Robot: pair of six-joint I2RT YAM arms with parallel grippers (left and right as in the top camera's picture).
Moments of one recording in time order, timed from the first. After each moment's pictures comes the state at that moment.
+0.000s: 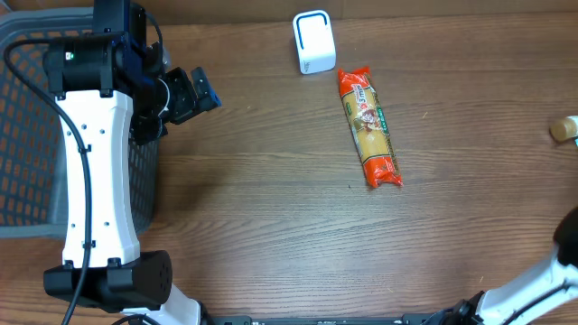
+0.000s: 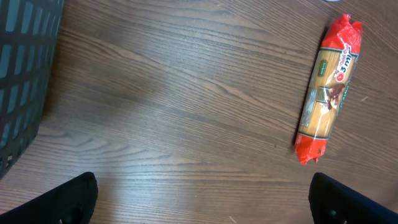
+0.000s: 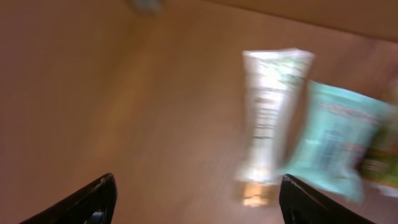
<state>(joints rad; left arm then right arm) 0.03 1.77 2.11 -1.65 0.21 -0.41 -0.64 1.97 2.01 -0.82 -0.12 0.54</state>
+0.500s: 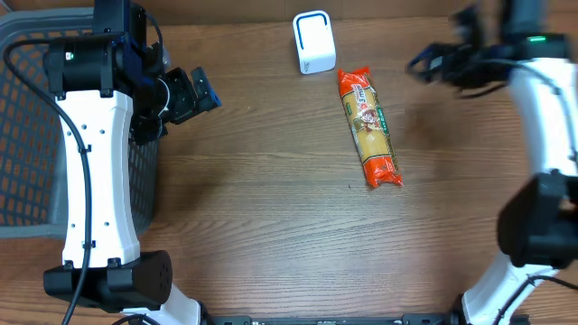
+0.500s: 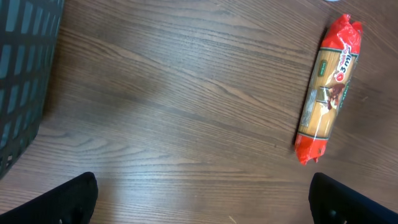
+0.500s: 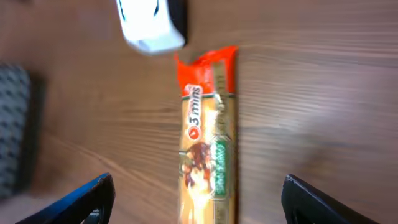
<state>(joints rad) 0.03 1.77 2.11 -1.65 0.21 -0.41 -0.06 1.98 1.81 -0.94 -0.56 -0.02</state>
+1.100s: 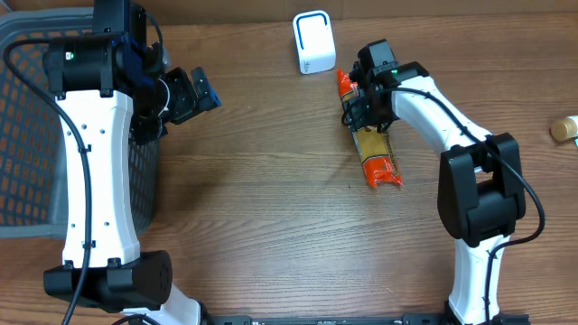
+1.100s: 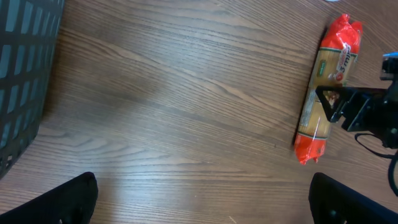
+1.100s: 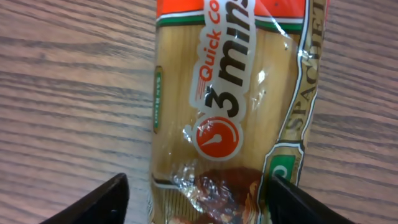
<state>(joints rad) 0.03 1.77 2.11 -1.65 0.21 -0.41 0.32 2.19 1.71 -0.82 -0.02 0.04</state>
